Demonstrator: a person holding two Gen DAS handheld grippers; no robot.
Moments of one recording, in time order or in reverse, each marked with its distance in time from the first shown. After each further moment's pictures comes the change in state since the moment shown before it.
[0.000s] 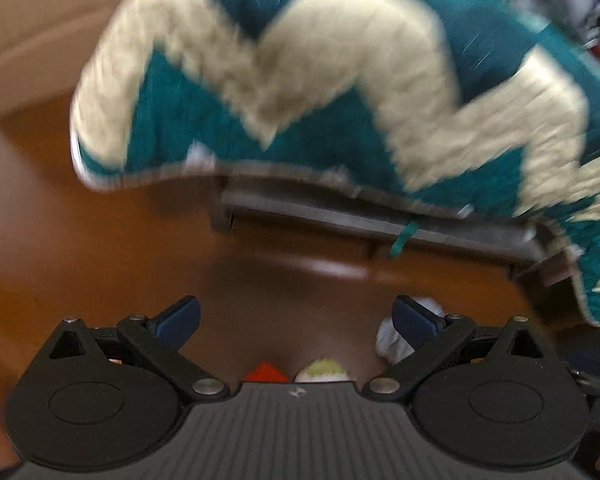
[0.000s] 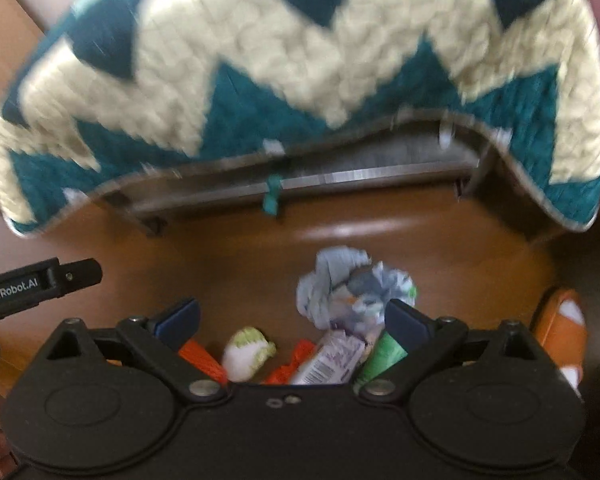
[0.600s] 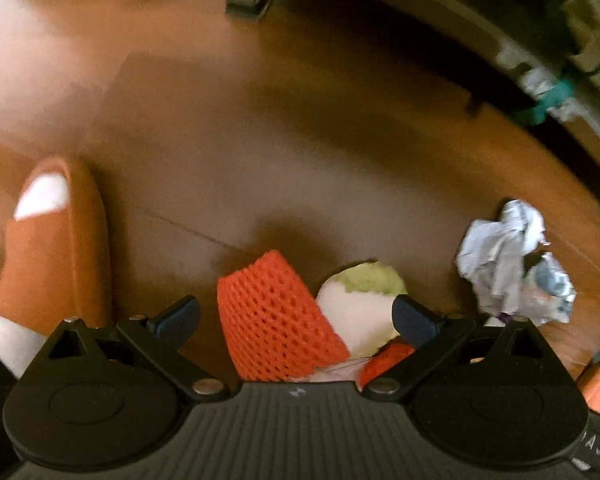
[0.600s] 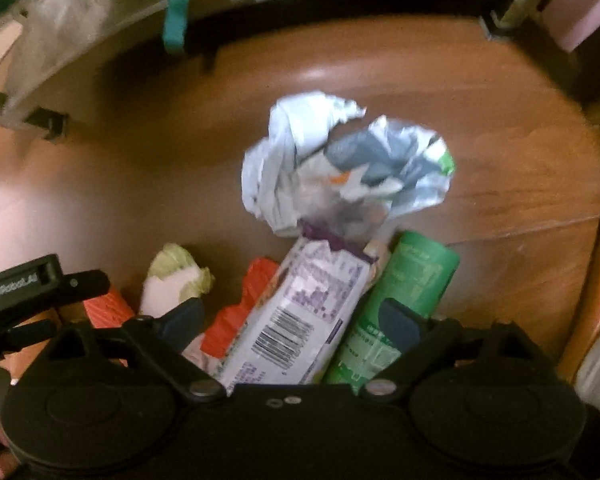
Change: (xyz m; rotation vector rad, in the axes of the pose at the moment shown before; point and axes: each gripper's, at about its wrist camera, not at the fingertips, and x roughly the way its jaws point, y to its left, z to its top) left arm 0.187 0.027 -0.069 -0.194 0.415 0.041; right arm 0.160 -0.024 -0.046 0.081 0.312 -0.053
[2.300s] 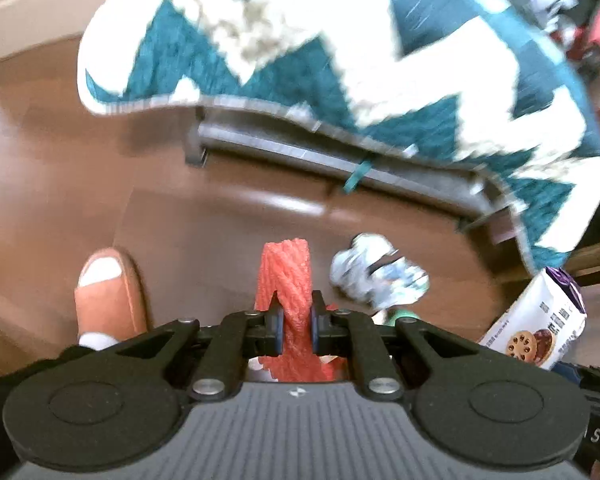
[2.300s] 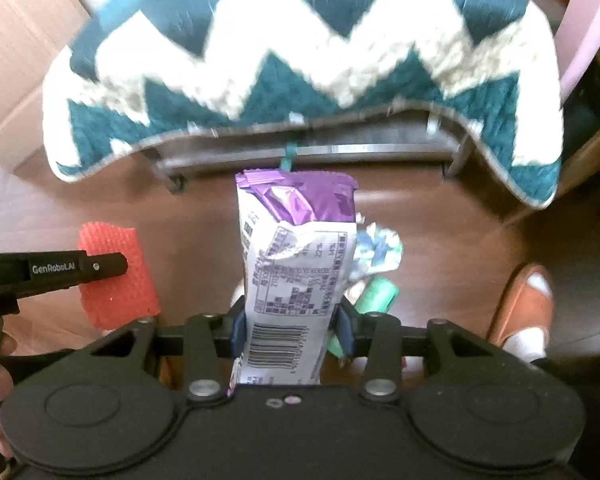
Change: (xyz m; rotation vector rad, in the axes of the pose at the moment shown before) left arm -0.263 -0.010 -0.081 0.204 -0.314 -0.181; right arm -0.281 0.029 -0.099 -0.178 -0.362 0.045
